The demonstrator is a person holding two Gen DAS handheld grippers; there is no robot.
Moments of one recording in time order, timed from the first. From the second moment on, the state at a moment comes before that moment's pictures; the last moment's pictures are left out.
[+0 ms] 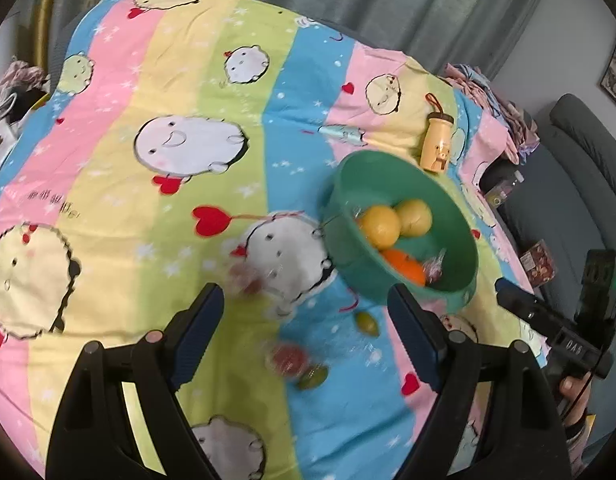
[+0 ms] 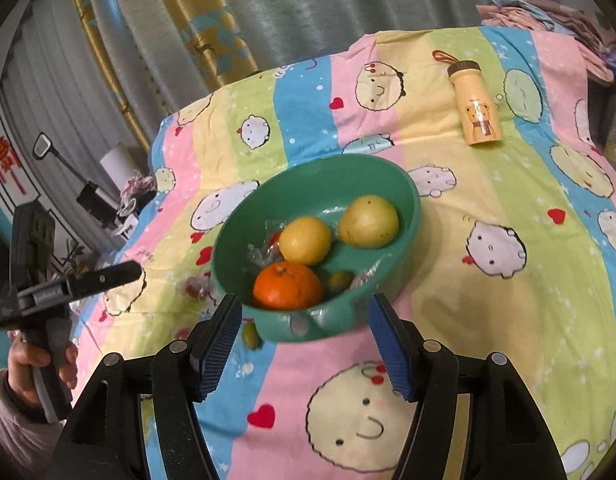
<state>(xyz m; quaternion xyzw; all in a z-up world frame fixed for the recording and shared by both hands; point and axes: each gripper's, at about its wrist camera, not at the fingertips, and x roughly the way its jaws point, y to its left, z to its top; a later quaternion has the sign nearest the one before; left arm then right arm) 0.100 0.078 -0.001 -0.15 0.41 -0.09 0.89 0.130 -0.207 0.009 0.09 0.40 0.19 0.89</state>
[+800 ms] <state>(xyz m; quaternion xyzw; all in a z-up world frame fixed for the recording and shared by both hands) 0.053 0.132 -0.043 -0.22 0.41 -0.05 0.89 0.111 -0.076 -0.031 -0.02 0.46 0.34 0.82</state>
